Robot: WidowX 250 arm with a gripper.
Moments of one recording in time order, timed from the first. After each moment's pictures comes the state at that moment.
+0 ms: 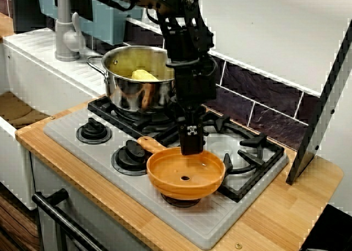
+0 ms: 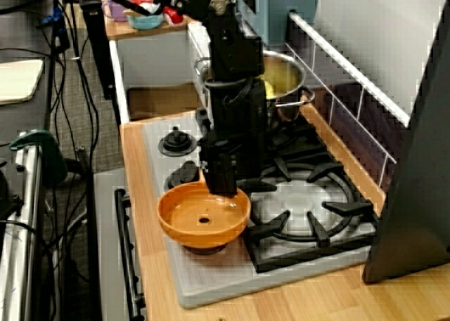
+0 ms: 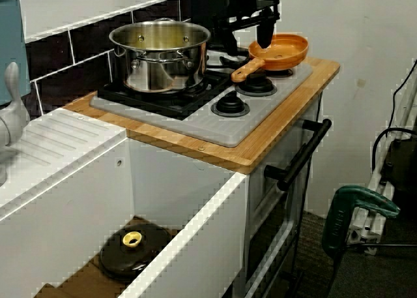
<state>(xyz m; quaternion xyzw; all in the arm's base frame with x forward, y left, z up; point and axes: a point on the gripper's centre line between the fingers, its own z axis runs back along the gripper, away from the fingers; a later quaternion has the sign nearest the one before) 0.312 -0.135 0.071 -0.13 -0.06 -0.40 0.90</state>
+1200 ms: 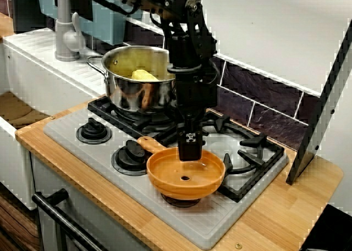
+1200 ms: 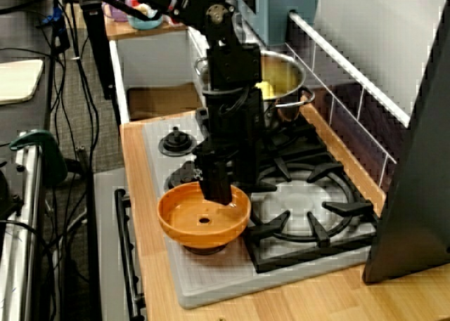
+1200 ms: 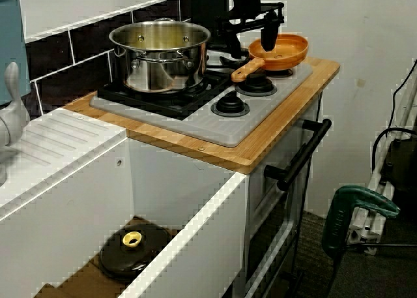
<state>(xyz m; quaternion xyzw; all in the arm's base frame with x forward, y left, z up) 0.306 -0.136 0.067 -0.12 -0.05 -0.41 0.90</state>
